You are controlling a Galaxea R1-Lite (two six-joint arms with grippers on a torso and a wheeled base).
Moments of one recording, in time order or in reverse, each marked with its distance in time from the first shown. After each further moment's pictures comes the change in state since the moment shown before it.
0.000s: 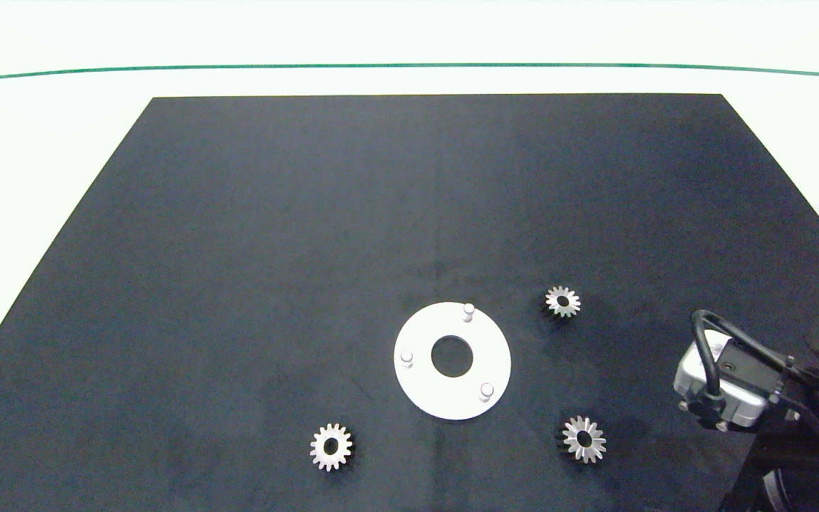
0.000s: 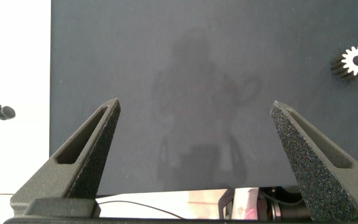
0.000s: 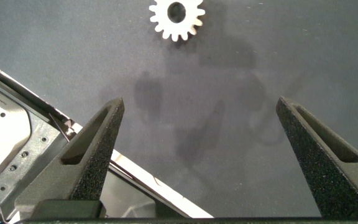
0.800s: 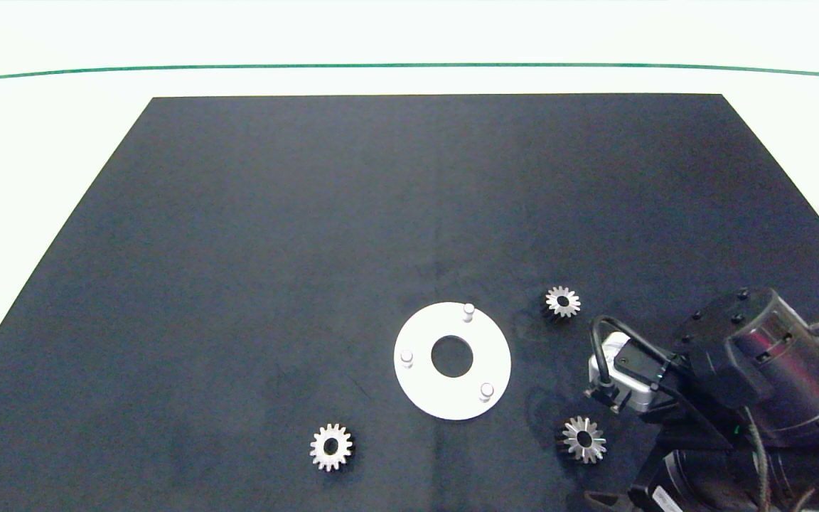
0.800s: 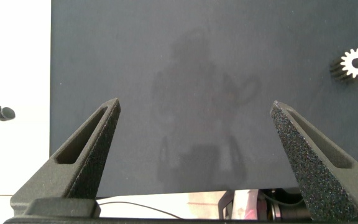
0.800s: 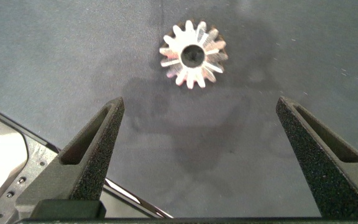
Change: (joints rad) left arm -0.002 0.010 -0.004 -0.006 0.000 0.000; right arm 0.002 0.185 -0.005 -0.128 -0.001 0.019
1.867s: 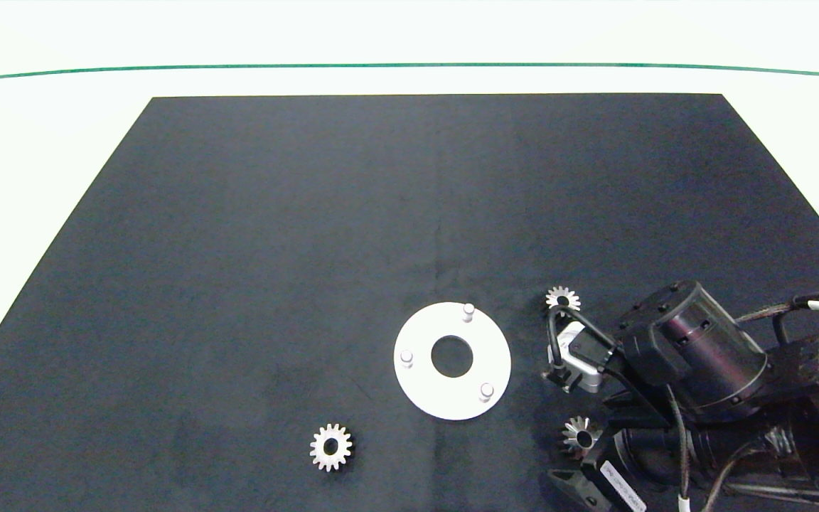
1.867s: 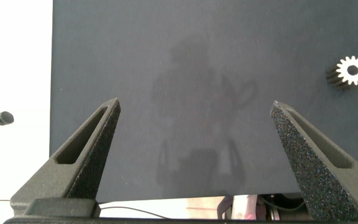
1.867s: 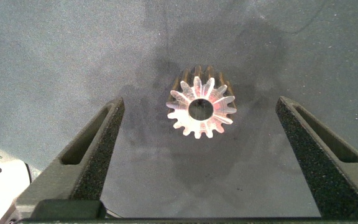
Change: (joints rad) left arm -0.003 0.003 -0.005 -0.020 -0.003 -0.004; right arm 0.001 0.093 -0.039 -0.072 -0.002 0.009
